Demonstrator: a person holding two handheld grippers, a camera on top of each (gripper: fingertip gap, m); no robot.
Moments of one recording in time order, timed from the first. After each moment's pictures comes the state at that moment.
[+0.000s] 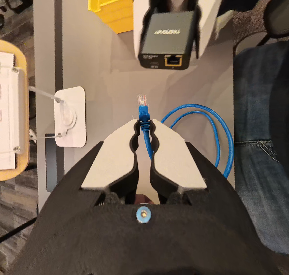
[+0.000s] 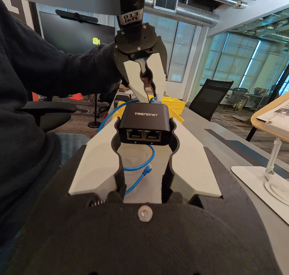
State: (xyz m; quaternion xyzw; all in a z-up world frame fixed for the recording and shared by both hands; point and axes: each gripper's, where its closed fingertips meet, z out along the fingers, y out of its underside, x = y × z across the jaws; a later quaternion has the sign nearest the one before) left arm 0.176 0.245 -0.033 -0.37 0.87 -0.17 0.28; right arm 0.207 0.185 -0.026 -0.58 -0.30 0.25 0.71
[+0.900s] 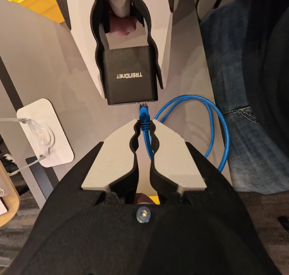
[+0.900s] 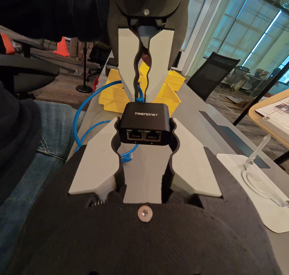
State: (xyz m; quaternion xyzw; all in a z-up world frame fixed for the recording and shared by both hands) left arm 0.177 0.227 -0.054 -0.28 0.94 -0.12 0.16; right arm 0.198 0.210 -0.046 -0.64 -0.37 0.17 0.65
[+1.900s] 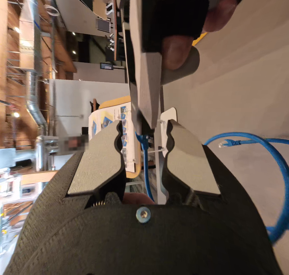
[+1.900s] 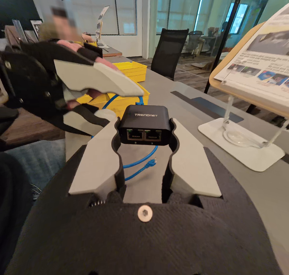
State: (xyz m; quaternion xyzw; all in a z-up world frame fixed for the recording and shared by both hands) left arm 0.230 0.227 -0.018 -0.15 0.77 0.05 0.62; right arm 0.231 0.233 -0.019 -0.73 -0.18 0.14 0.65
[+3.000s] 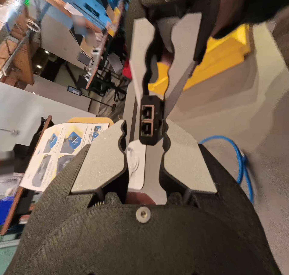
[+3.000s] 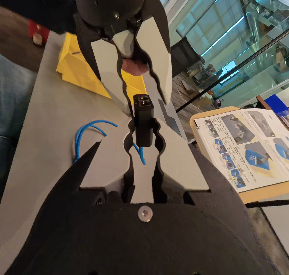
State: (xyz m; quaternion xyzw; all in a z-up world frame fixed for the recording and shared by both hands) left arm 0.199 0.212 0.016 -0.19 0.78 -0.20 0.56; right arm 0.197 0.208 0.011 -0.66 -0.43 -0.08 0.61
